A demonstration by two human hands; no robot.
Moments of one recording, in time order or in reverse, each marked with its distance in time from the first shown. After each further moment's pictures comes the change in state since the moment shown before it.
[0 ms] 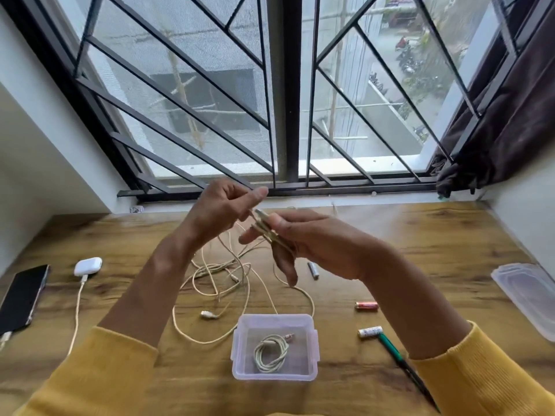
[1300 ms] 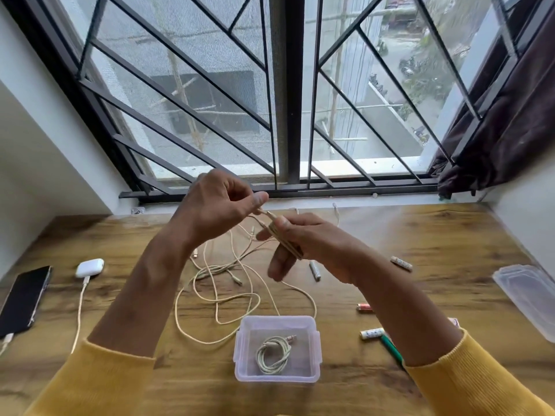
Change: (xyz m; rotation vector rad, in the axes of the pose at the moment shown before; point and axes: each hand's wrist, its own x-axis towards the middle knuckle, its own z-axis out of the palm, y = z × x) left_hand -0.004 0.017 -0.013 0.358 0.060 0.066; right_hand 0.007 0.010 0.004 -0.112 0.251 0.161
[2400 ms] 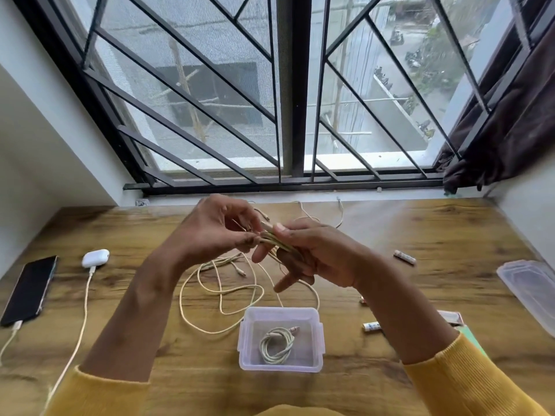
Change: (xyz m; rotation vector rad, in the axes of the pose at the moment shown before) left_hand -0.039 -0.019 0.005 -0.319 -0.210 -0.129; right_hand 0.005 0.021 0.007 0.272 -0.299 -0.005
